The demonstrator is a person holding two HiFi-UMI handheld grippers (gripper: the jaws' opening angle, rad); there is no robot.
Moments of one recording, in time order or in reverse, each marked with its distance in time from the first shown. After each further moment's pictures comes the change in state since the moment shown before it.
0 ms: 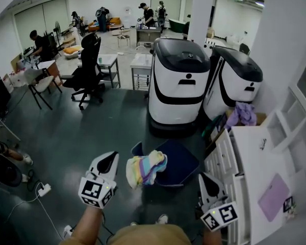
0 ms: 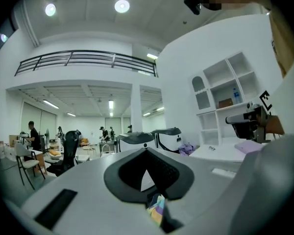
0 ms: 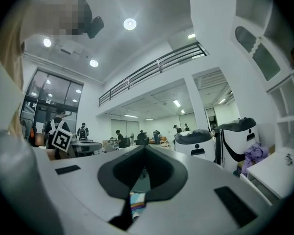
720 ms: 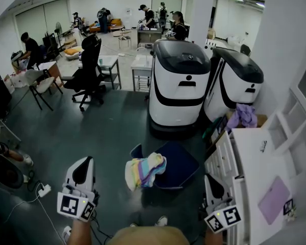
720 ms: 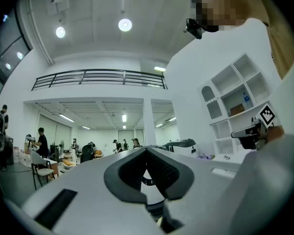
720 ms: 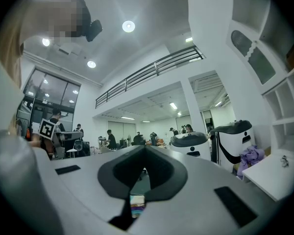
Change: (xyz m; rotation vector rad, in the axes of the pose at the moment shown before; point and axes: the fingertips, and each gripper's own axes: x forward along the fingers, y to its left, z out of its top) left arm -0.069 0.034 0.062 0.007 -0.139 0.174; right arm -0.008 -0.025 0.012 0.004 -0.030 -0.038
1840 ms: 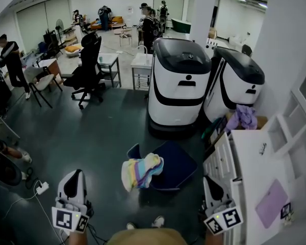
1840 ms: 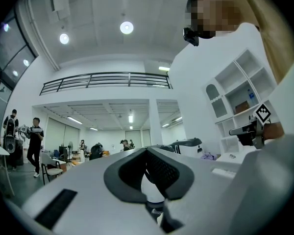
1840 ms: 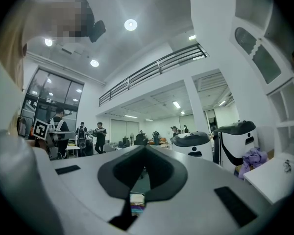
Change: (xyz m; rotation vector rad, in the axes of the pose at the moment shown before) left arm -0.036 0.000 -0.007 0.009 -0.007 0.089; right arm 0.007 -0.014 0.002 -0.020 0.022 0.037
